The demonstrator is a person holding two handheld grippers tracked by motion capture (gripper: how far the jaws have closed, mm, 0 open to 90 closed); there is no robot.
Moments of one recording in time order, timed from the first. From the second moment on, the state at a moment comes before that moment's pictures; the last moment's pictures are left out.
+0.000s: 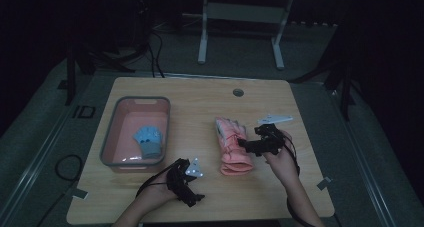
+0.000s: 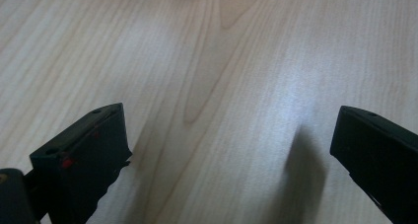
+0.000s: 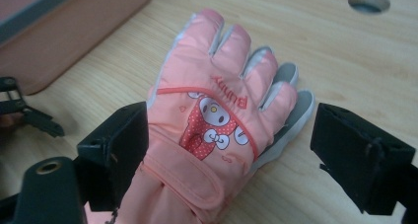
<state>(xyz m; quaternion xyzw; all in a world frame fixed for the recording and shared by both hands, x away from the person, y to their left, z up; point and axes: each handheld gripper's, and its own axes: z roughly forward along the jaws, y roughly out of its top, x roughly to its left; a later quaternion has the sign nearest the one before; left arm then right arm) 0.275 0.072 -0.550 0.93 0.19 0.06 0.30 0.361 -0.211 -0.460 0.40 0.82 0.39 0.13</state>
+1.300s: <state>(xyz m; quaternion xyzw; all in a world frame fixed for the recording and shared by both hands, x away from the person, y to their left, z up) 0.354 0.008 -0.439 0.87 0.27 0.13 0.38 0.368 -0.243 -0.459 0.35 0.82 0.41 0.16</state>
